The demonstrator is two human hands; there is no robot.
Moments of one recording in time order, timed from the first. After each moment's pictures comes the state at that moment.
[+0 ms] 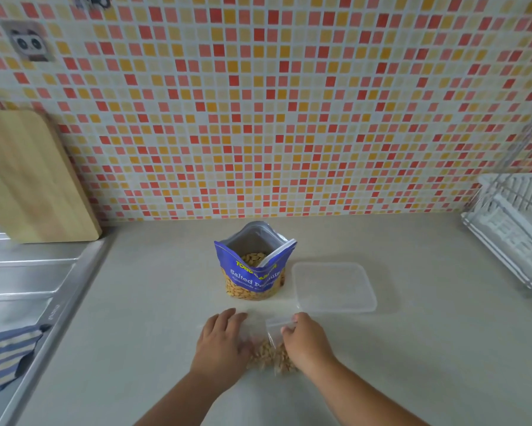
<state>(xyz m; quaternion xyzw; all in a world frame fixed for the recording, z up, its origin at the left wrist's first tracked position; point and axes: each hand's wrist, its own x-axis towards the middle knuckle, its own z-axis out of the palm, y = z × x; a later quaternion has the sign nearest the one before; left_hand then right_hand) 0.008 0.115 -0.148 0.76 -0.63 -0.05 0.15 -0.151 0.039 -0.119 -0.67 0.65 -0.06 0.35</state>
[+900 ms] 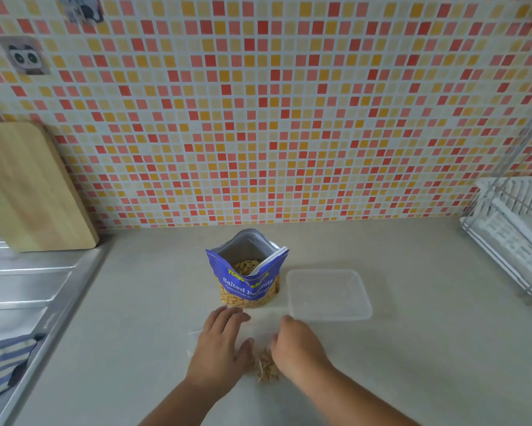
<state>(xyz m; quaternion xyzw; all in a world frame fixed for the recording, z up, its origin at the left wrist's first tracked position) 0.000 0.108 -0.133 0.70 -0.65 -0.06 0.29 -0.146 0.043 -0.090 -0.77 0.59 0.01 0.26</state>
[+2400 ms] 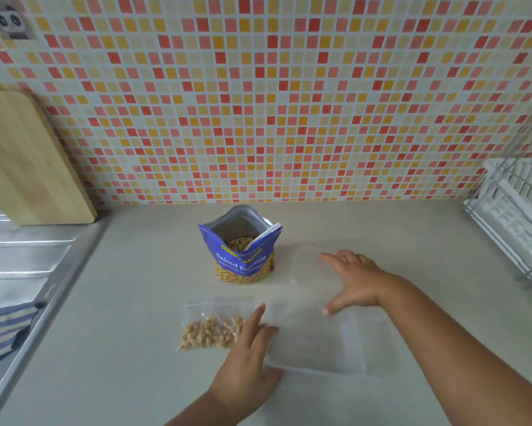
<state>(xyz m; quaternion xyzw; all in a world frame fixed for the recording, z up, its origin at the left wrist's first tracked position) -0.070 0.138 -0.152 0.64 -0.69 -0.15 0.29 -0.254 -0.051 -0.037 -0.84 0.47 0.16 0.20</state>
